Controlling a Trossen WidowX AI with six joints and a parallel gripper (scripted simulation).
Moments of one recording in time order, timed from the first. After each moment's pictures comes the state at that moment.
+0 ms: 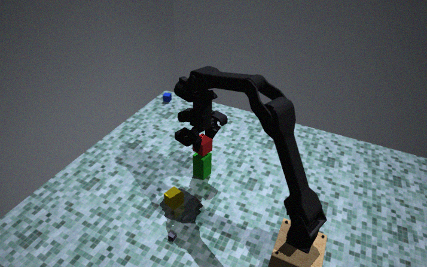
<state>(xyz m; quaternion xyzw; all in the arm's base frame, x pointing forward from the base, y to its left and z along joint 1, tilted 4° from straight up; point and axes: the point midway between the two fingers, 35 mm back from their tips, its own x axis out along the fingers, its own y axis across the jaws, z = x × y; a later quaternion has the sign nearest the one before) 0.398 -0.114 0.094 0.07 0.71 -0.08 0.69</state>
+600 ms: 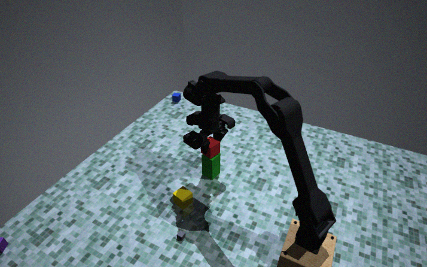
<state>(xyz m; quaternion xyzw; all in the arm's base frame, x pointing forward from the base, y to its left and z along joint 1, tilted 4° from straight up) 0.404 -0.119 0.078 0.07 0.71 -0.08 0.70</state>
